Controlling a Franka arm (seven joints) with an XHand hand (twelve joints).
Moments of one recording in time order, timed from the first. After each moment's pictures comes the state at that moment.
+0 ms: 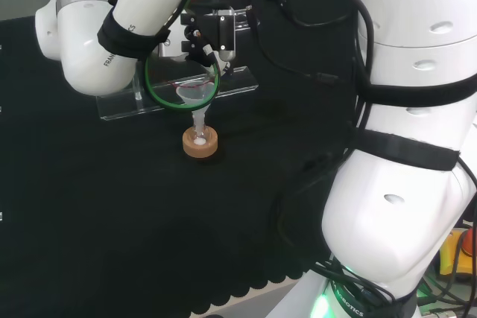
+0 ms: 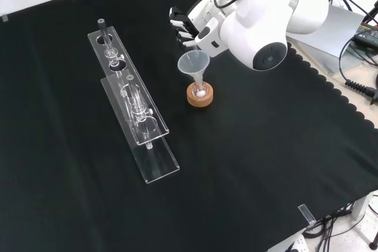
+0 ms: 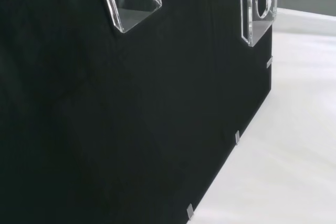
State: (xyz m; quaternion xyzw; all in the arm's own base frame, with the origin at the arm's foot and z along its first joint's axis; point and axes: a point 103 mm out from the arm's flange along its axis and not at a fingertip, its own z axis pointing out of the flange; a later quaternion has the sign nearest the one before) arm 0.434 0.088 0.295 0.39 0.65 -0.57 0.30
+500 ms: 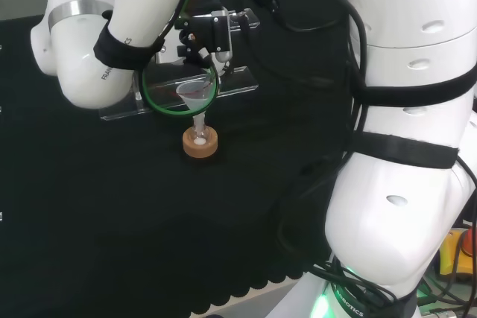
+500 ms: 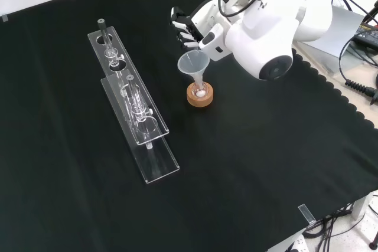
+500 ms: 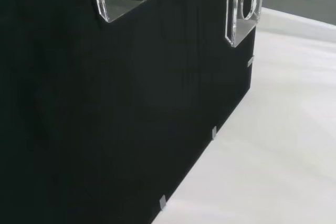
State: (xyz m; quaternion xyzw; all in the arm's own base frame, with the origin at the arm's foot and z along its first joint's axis) arm 0.432 0.098 0.298 0.37 0.63 -0.60 0.33
